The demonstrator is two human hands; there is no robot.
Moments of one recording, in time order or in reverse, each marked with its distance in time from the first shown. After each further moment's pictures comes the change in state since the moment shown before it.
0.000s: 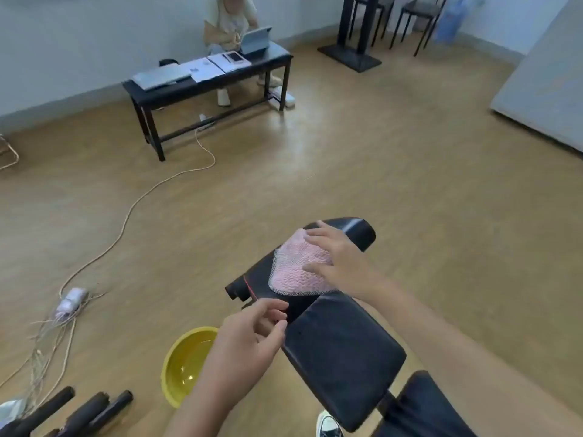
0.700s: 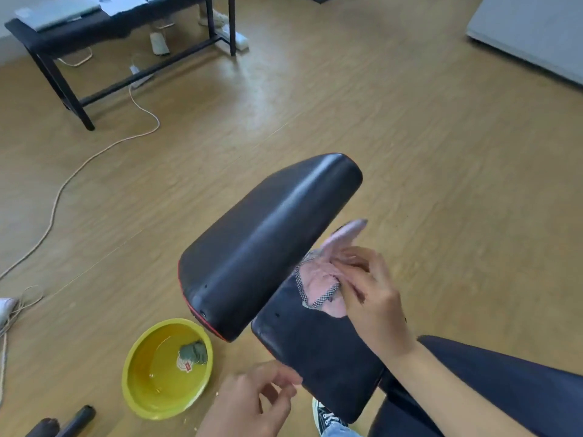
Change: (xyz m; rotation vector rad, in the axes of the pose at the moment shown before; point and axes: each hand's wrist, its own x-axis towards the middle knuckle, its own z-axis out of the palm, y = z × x) left_hand 0.031 -0.135 0.128 0.137 -0.384 -0.024; right_hand -0.087 0.156 0.098 -0.120 0.598 -0.011
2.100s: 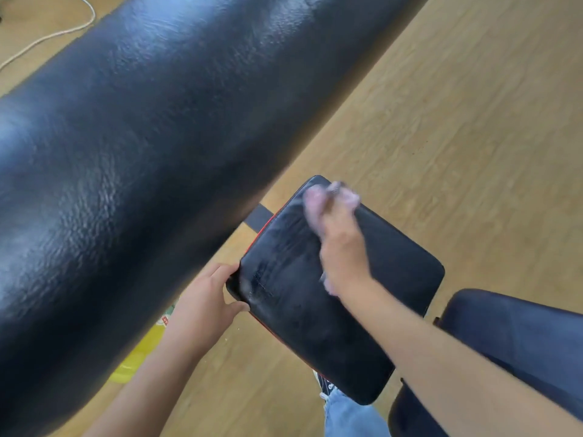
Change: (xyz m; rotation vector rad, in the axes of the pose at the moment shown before) left_hand 0.162 -0.182 0.058 0.376 0.118 -0.099; right_hand -0.072 0.172 0.194 -0.388 -0.429 0.086
